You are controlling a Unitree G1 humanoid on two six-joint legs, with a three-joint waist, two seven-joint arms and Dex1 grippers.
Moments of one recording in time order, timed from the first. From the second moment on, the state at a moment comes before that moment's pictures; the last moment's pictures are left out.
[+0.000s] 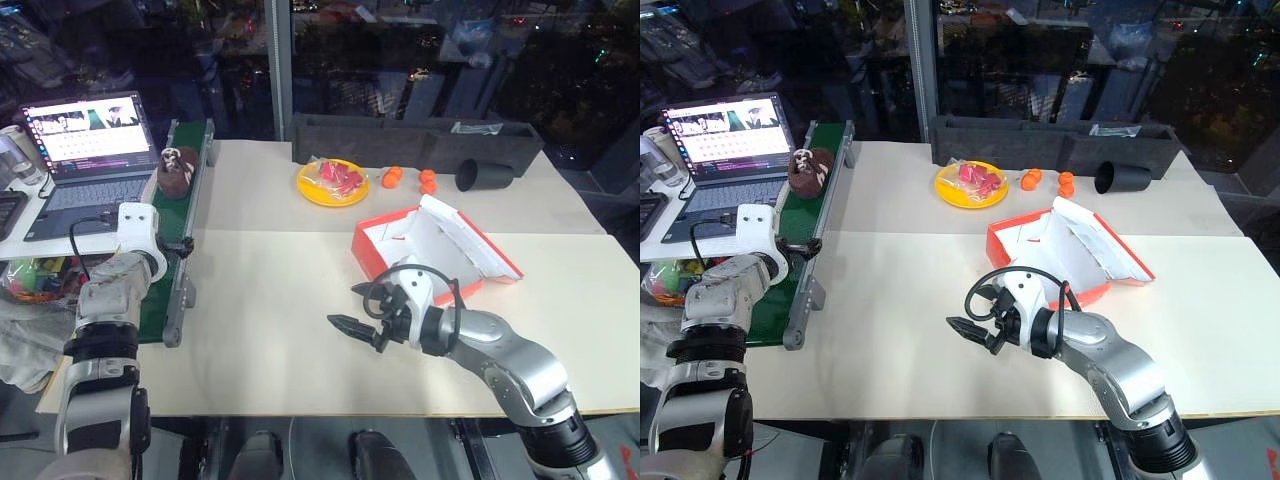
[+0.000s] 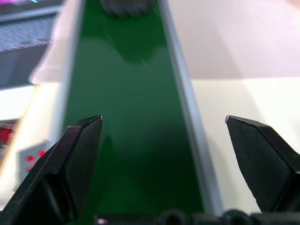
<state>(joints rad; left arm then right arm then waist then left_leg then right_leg) -0.68 0.57 0.26 0.53 -0.17 0.51 -0.26 -0.27 -0.52 0.18 -0.50 0.51 0.77 0.56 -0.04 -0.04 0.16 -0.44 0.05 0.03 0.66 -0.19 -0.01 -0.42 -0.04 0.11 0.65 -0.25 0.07</state>
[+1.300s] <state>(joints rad) -0.69 0.37 0.32 0.29 -0.34 0.41 -0.32 -0.32 -0.45 0.07 -0.48 0.50 0.78 0.51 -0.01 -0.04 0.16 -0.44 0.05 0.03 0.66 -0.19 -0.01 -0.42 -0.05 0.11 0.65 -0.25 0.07</state>
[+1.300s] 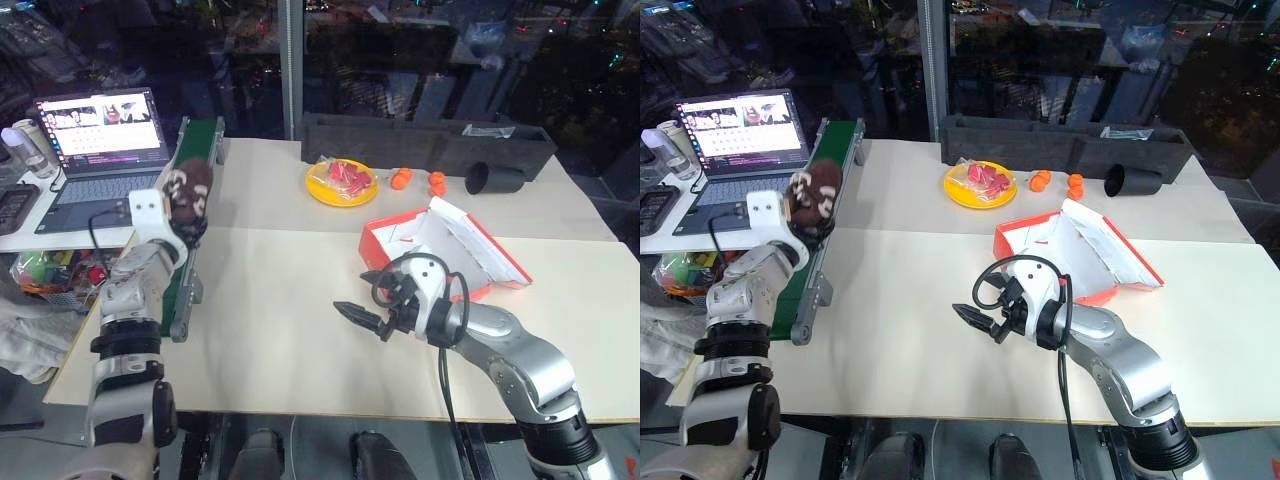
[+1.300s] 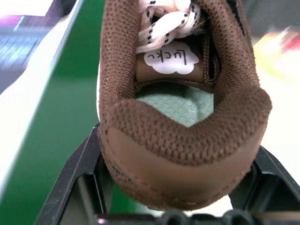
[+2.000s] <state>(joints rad) -0.57 0.20 0.00 -0.09 -0.51 0.66 -0.50 -0.70 0.03 -0.44 -0.13 1.16 1.05 -0.28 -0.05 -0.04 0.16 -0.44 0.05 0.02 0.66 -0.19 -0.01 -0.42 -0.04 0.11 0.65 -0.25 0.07</state>
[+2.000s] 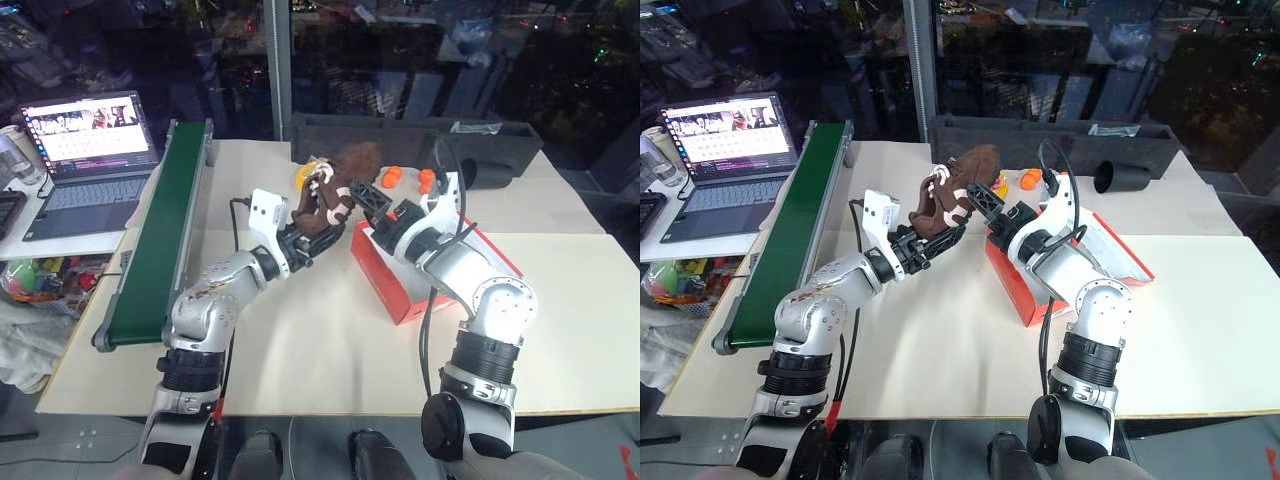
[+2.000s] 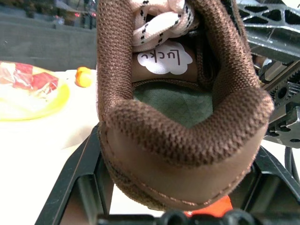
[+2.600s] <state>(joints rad) -0.59 0.21 0.00 -0.07 -0.50 0.65 -0.51 -0.70 0.02 -0.40 -0.14 1.21 0.99 -0.32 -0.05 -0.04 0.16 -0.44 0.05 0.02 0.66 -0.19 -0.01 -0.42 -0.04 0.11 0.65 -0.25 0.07</state>
